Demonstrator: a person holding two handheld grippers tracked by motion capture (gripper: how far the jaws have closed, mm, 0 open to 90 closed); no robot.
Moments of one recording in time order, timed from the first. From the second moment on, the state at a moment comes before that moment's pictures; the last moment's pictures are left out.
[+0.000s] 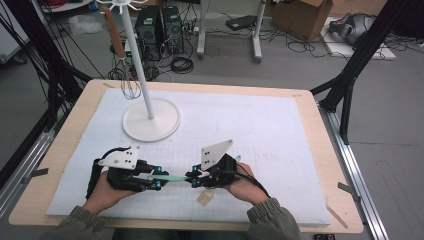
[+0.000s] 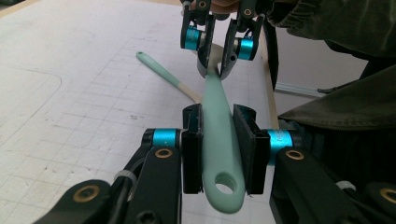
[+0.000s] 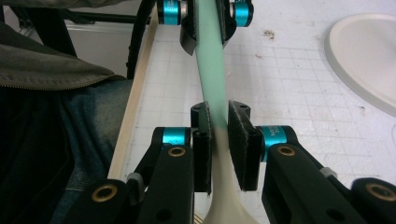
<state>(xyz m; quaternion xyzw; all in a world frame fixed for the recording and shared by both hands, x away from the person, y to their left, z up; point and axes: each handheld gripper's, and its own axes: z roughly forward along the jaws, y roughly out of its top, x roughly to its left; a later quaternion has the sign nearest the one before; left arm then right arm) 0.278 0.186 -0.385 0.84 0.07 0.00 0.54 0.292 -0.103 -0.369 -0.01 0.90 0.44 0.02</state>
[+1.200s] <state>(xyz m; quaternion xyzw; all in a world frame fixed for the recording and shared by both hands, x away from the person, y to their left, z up) 0.281 0.188 -0.387 0.84 0.10 0.01 0.54 0.294 -0.094 -0.371 -0.02 0.90 0.43 0.03</state>
